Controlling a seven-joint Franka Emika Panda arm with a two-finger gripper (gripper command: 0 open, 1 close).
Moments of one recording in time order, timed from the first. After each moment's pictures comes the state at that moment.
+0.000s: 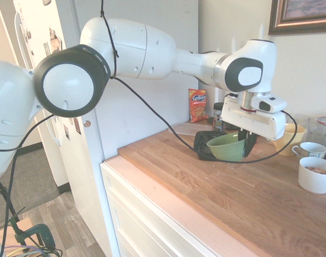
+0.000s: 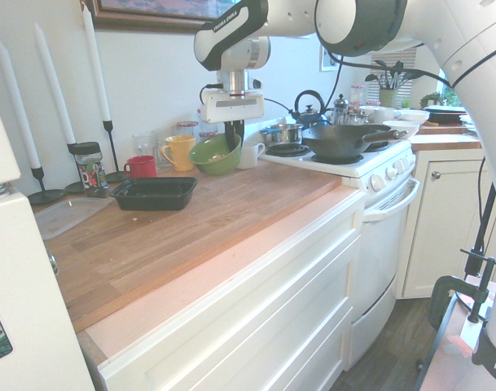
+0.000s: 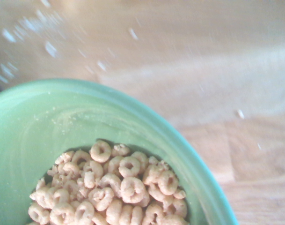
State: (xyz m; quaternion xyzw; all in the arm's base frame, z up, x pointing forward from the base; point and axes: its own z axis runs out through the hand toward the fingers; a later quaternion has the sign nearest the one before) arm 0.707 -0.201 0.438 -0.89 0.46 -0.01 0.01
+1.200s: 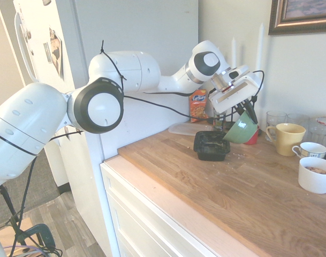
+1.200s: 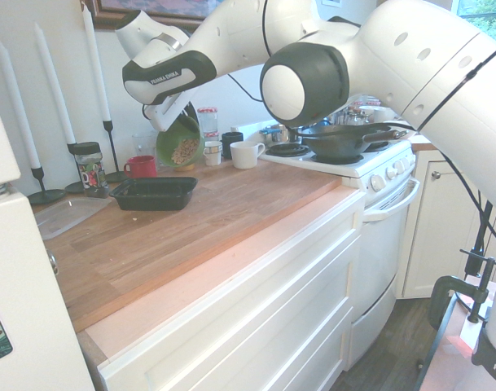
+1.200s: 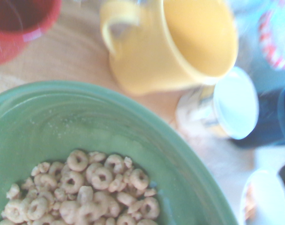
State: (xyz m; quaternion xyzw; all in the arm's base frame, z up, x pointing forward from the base) arm 0.797 -0.064 0.464 -0.87 0.32 -0.24 -0.27
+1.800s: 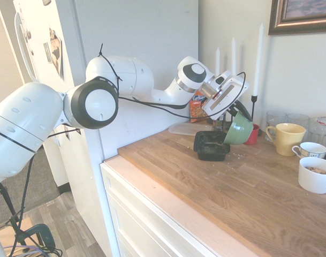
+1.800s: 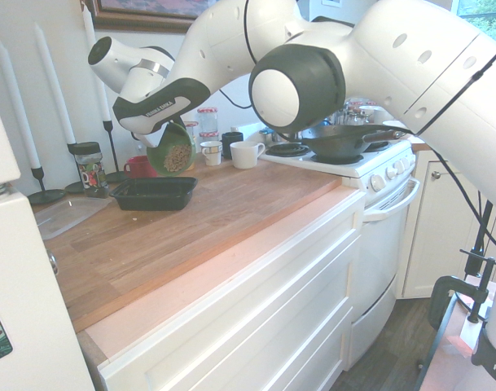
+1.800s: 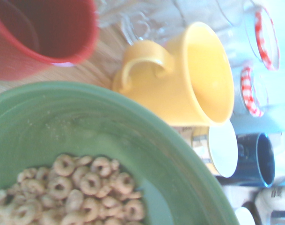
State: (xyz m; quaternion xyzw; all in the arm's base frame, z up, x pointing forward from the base) arm 0.805 -0.010 0.425 -0.85 0.26 -0.29 -0.35
